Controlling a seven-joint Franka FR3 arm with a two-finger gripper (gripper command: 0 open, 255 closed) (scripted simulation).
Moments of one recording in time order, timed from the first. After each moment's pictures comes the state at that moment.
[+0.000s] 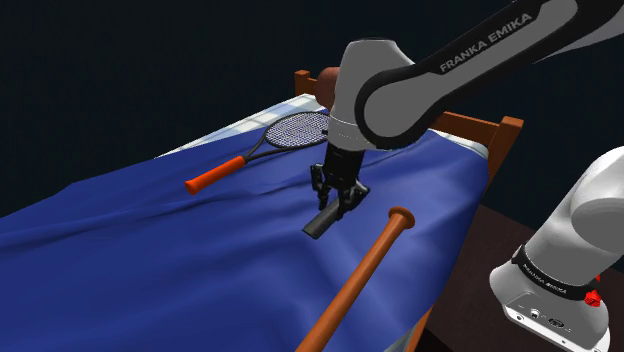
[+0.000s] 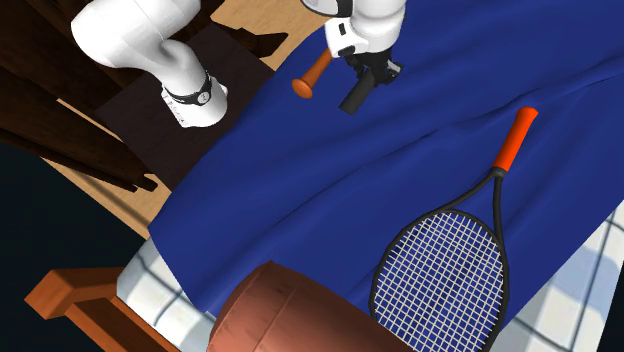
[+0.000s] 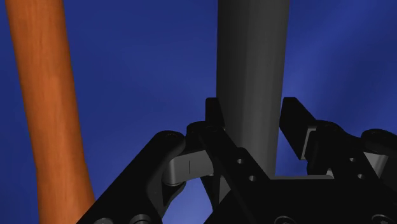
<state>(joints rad) -0.04 -0.20 0.61 -2.48 0.46 2.38 1.67</state>
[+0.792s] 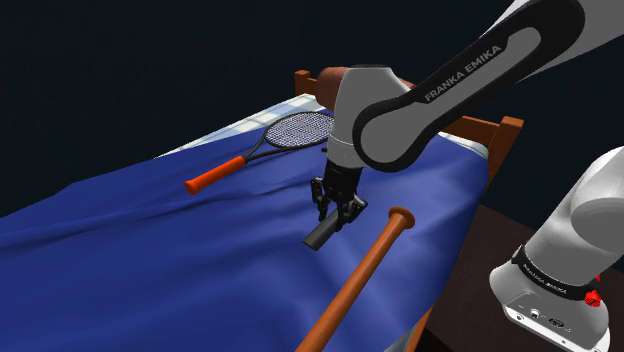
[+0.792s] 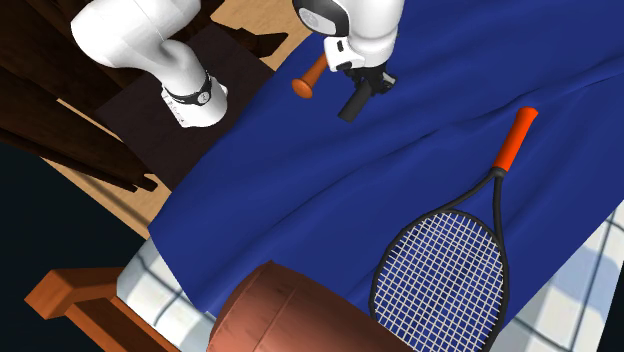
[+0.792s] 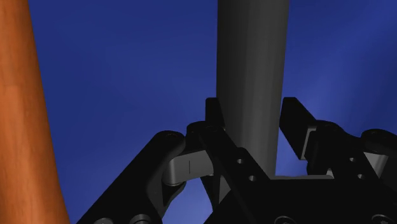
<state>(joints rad) -0.04 -0.11 0.63 -2.51 0.44 2.50 1.67</state>
